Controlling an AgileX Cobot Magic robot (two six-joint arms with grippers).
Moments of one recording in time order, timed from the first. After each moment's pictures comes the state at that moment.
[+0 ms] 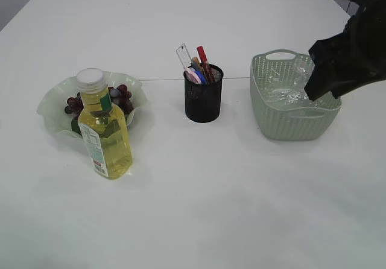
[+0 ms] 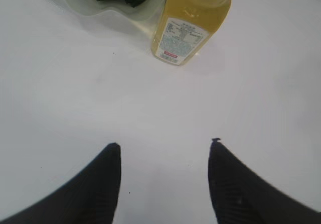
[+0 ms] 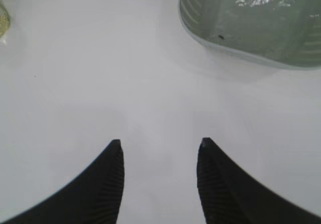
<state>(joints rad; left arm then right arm) -0.21 1.08 -0.88 -0.20 0.89 0.00 0.11 1.59 -1.34 0.28 1.06 -0.26</state>
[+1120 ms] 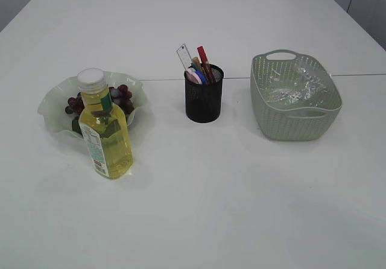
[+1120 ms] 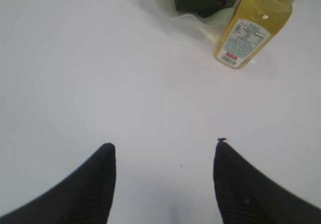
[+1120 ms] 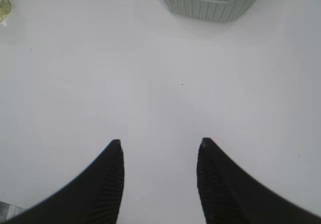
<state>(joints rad) -0.21 0.79 -0.88 0.07 1.07 -0.23 0.11 1.00 -0.95 0.16 1.04 -0.15</state>
